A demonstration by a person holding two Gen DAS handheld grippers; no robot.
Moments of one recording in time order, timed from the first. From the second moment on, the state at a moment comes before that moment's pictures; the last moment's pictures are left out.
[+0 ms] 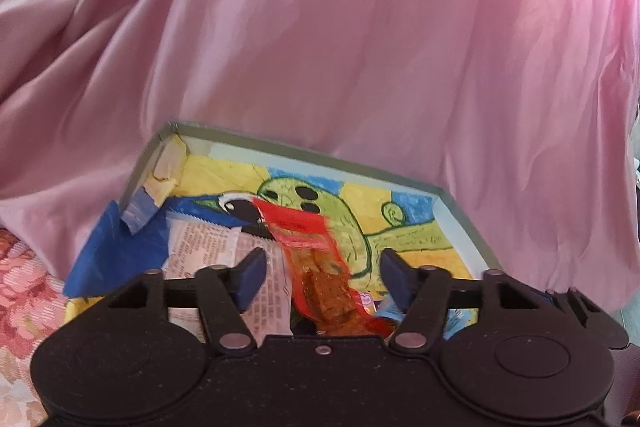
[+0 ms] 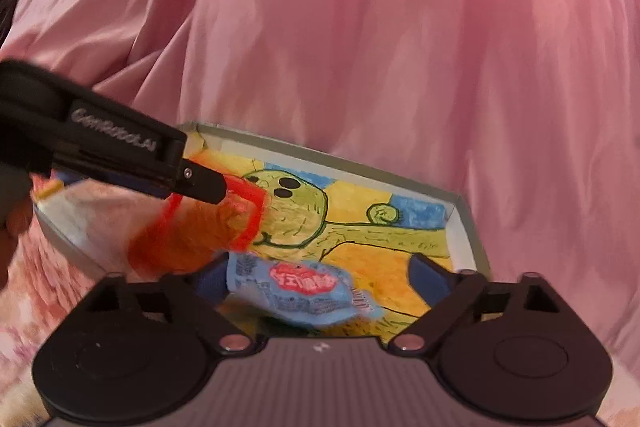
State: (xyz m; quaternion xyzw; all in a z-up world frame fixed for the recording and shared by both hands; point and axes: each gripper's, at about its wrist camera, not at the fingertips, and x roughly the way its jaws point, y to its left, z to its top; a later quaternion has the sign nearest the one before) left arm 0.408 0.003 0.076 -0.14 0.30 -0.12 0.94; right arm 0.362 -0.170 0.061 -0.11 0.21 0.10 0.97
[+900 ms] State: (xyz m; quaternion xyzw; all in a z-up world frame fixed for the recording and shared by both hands) left arm 0.250 0.023 0.141 -0.09 0.18 -0.09 0.98; right arm 0.216 -0.190 0.127 -0.05 0.06 0.10 0.99
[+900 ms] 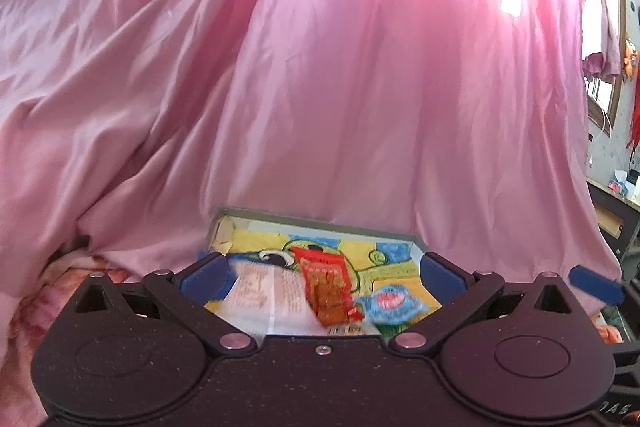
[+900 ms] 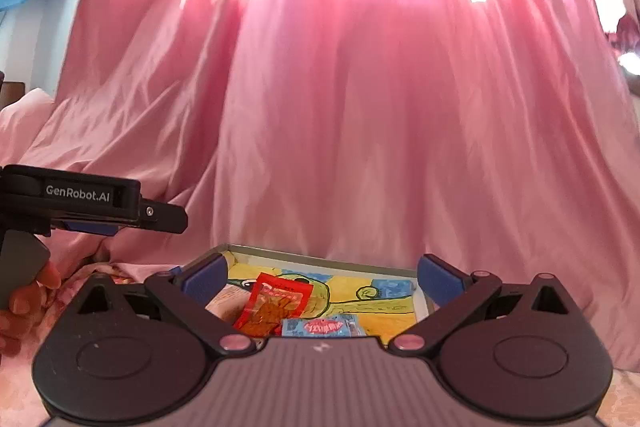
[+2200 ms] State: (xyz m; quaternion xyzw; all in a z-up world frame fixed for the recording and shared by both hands) left arm 0.101 0.045 -0.007 -0.03 0.27 -0.06 0.96; right arm 0.067 -0.188 -0.004 -0.08 0.20 0.08 0.97
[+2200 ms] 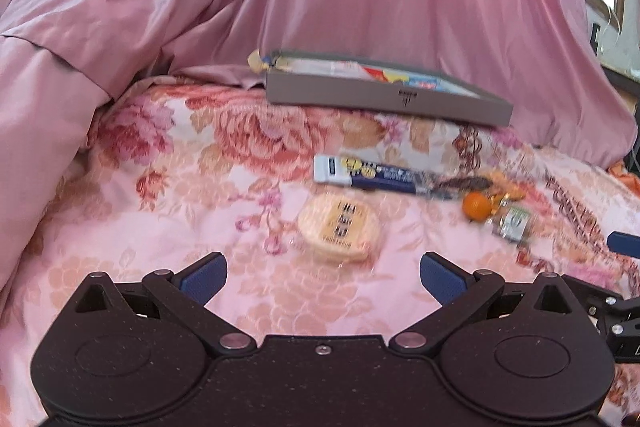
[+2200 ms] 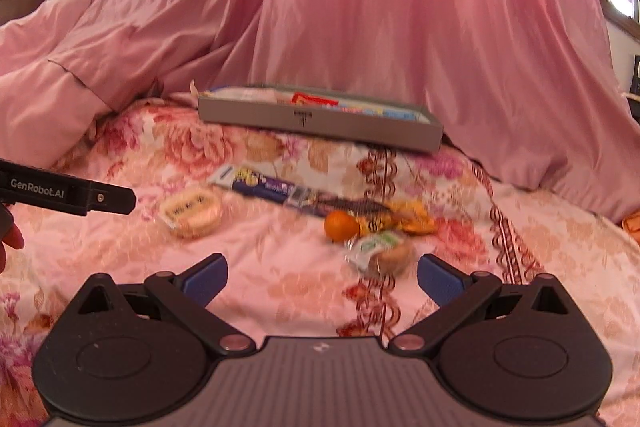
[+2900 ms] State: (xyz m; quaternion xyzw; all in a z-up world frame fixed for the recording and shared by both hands) left arm 0.113 0.039 -0.028 -0.01 0.30 -0.08 0.95; right arm 0.085 -0.182 -0.030 -0.07 0.26 0.07 0.96
